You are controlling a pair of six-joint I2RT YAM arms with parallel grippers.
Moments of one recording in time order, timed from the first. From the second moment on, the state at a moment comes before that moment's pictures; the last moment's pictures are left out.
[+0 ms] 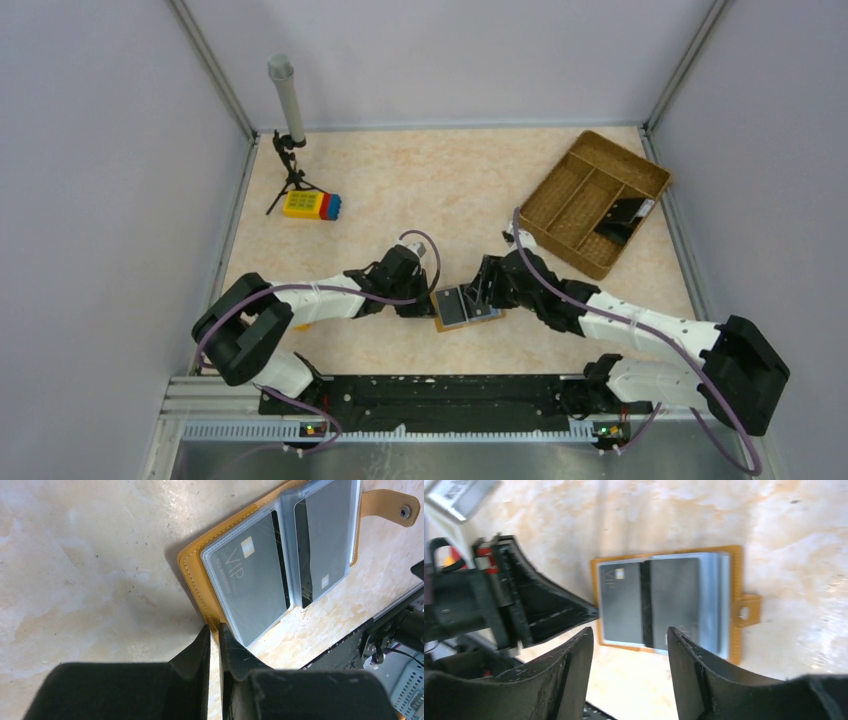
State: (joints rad) left arm -0.78 1.48 0.62 -0.04 0.19 -0.80; right arm 0.88 1.11 0.56 -0.09 0.13 0.83
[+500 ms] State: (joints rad) left arm -0.78 1.48 0.62 -0.04 0.19 -0.81; right arm 0.74 1.22 0.58 -0.25 0.04 0.76
